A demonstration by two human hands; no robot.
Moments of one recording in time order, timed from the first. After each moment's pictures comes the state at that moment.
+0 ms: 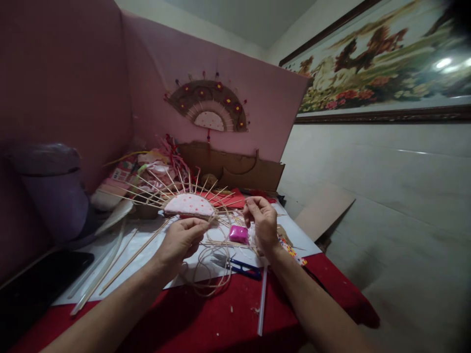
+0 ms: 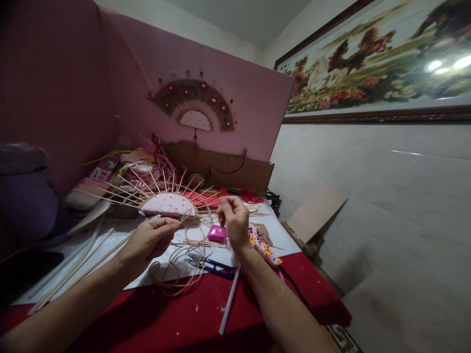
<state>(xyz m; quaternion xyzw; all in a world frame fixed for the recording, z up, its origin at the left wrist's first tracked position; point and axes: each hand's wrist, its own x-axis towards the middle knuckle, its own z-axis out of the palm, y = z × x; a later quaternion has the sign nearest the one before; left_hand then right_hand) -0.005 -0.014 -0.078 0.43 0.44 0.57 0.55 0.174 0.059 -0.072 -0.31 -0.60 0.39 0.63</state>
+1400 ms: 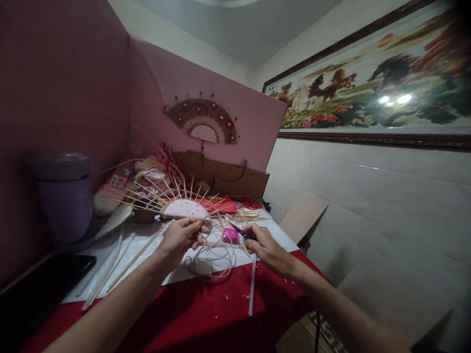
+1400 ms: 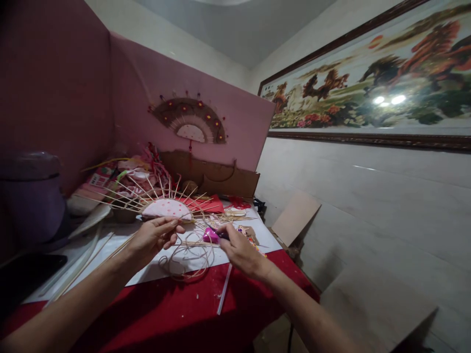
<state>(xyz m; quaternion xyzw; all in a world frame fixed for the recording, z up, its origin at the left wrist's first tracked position) -0.013 -0.013 -0.073 0.43 0.34 0.61 0.57 0.224 -0.018 -0.049 -0.43 -0.83 0.19 0.30</state>
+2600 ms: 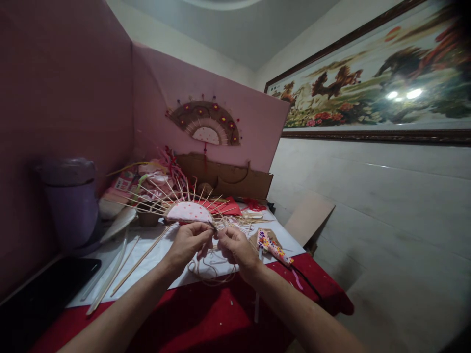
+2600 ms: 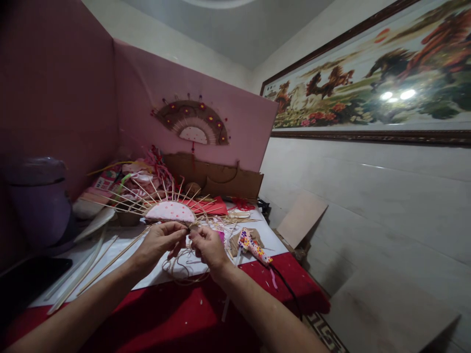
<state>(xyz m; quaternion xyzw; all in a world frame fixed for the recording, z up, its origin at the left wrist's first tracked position) -0.004 -0.018 -0.073 0.57 0.37 0.56 0.47 0.141 -0.004 -0.077 -0.37 -0.61 0.55 0.44</state>
